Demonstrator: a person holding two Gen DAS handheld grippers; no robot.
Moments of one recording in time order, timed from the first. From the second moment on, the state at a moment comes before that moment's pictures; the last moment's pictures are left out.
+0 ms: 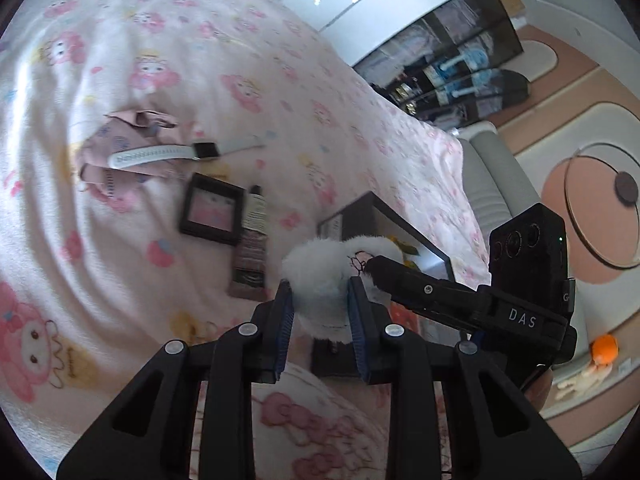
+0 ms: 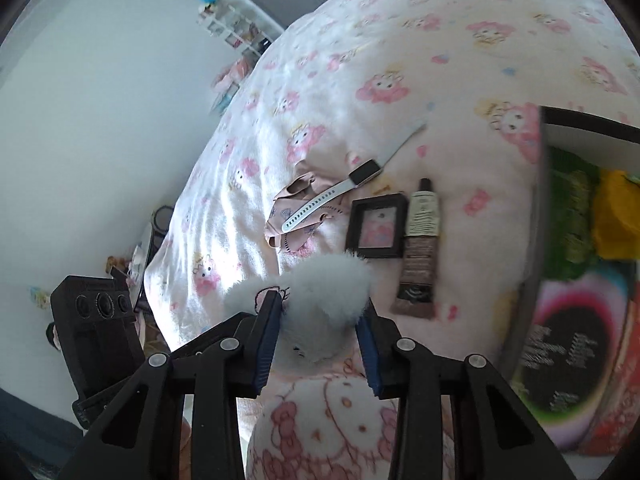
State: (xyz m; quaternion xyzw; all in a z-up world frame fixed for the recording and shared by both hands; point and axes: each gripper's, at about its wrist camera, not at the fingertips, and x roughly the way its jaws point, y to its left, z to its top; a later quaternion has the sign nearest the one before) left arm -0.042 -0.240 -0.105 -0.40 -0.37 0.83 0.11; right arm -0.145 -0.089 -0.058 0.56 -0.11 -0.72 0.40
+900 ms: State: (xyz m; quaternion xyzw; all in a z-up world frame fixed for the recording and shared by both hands) left arm -0.139 0.072 -0.151 -0.57 -0.17 0.77 0.23; right arm -0.146 0.185 -0.097 0.53 -0.08 -0.83 0.16
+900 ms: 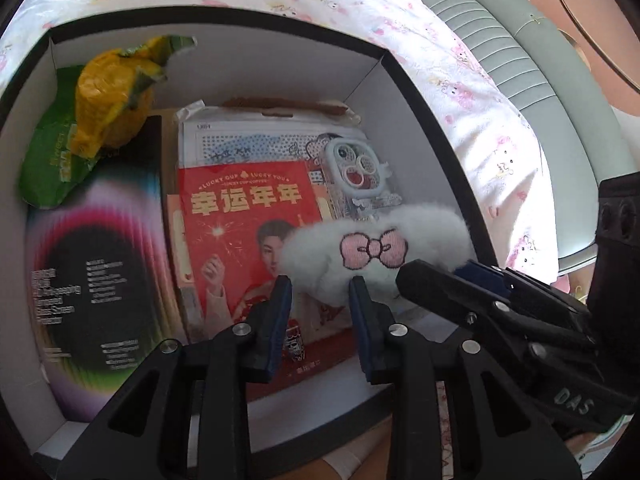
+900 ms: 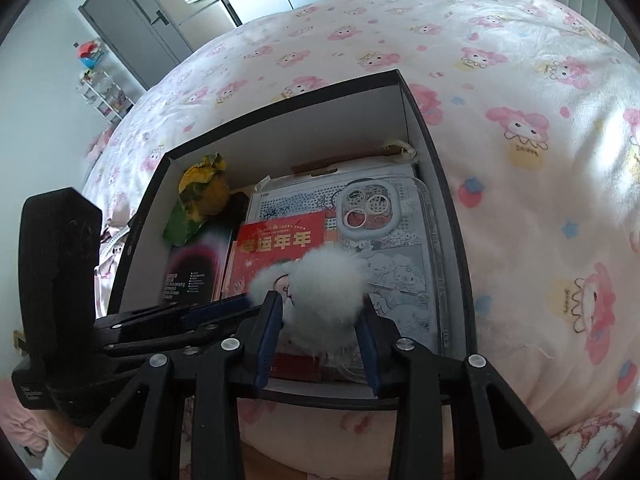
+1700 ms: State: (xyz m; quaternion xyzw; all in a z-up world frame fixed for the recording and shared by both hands) left arm -0.174 0.044 -0.135 -0.56 -0.19 0.78 0.20; right arm -0.156 0.180 -0.087 0.52 -0.05 -0.85 0.13
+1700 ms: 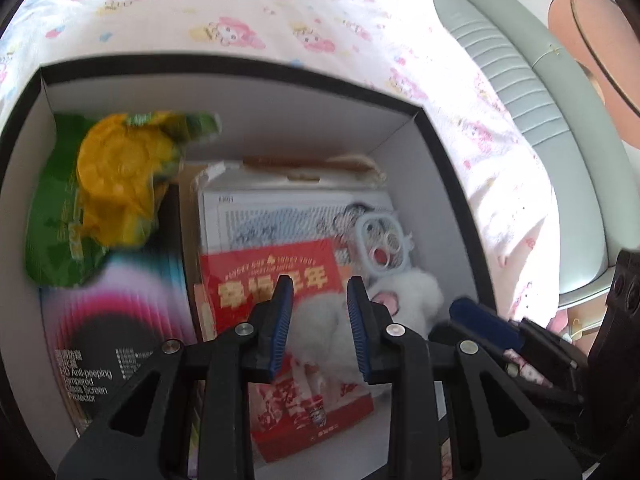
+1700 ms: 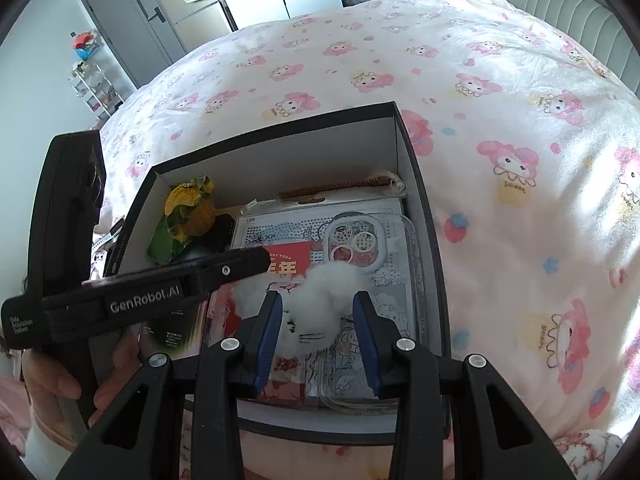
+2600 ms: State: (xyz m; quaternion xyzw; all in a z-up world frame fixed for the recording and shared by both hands) left arm -0.157 0.044 -0.148 -0.57 -0.21 0.75 0.27; right arm -0.147 0.176 -0.107 0.56 -0.06 -0.82 0.12
